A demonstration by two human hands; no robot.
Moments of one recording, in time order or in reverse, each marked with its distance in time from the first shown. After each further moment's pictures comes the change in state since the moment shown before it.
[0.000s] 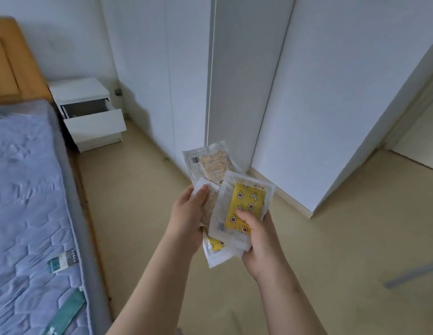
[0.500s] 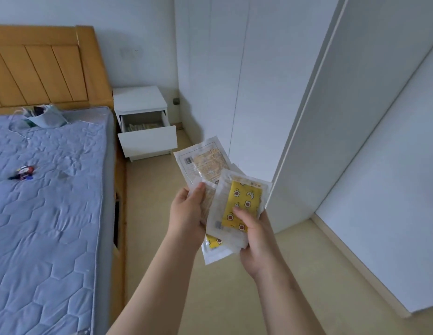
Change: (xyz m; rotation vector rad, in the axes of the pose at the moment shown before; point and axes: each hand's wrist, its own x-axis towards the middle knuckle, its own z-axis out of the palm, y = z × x) left_hand 0.328 0.176 -0.076 -0.170 0.348 0.134; right_hand 0.337 0.025 0.222 -0.061 -0.219 0.171
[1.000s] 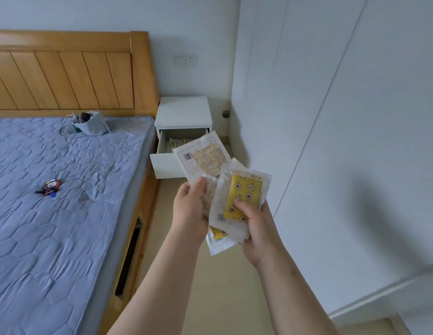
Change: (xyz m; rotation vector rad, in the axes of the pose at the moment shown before) left_hand 0.343 0.118 0.081 -0.132 0.245 0.118; right_hand 0.381 -0.053 0.127 -0.050 -0.263 0.176
